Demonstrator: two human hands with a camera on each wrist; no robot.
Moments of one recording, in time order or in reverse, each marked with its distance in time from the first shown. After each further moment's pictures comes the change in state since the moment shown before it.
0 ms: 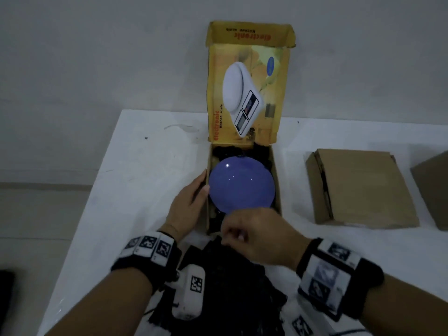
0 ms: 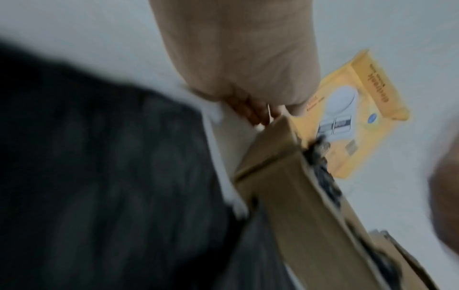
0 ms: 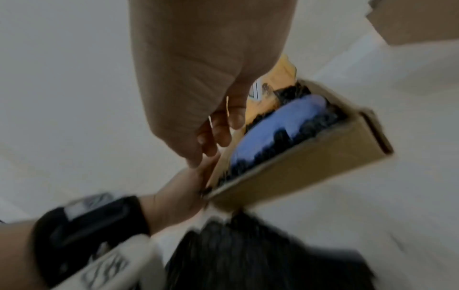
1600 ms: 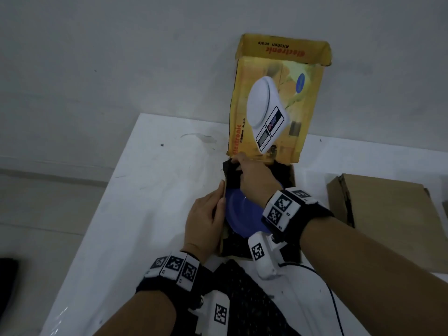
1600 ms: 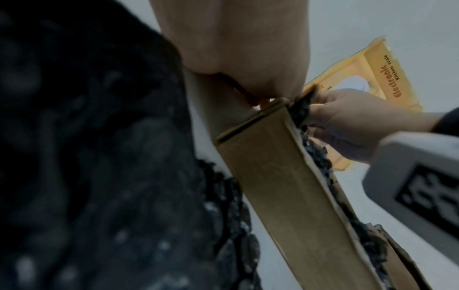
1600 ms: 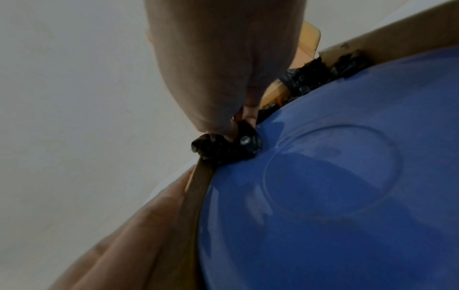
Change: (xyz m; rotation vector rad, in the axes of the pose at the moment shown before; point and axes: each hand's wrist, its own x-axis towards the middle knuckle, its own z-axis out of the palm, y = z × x) left_hand 0.007 -0.016 0.024 0.144 0.240 0.093; right_hand 0.133 0.063 -0.014 -0.078 0.078 0.497
